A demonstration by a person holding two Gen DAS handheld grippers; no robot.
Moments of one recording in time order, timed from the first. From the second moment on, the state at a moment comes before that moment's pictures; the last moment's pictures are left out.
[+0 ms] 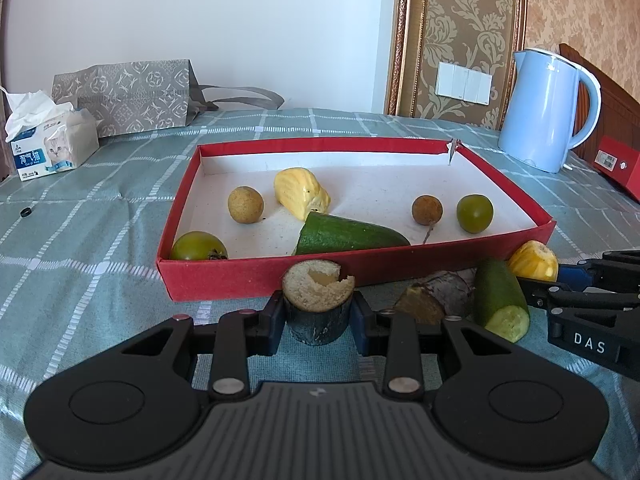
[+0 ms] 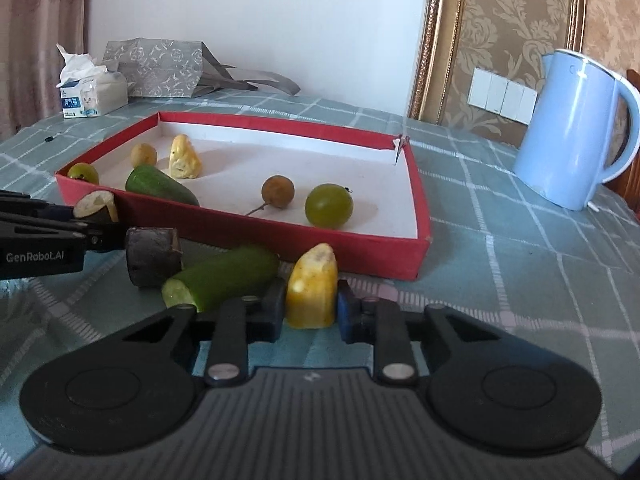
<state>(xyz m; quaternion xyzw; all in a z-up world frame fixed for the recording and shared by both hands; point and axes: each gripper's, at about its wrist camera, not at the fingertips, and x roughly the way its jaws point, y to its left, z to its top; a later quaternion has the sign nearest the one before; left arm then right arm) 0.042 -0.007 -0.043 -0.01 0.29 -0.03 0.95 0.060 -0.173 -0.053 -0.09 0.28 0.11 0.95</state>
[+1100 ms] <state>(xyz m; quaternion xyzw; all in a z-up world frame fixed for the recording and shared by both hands) 0.034 -0.007 -0.012 0.02 0.23 -0.05 0.97 0.061 -0.169 -0.054 -0.10 0.28 0.11 0.95</state>
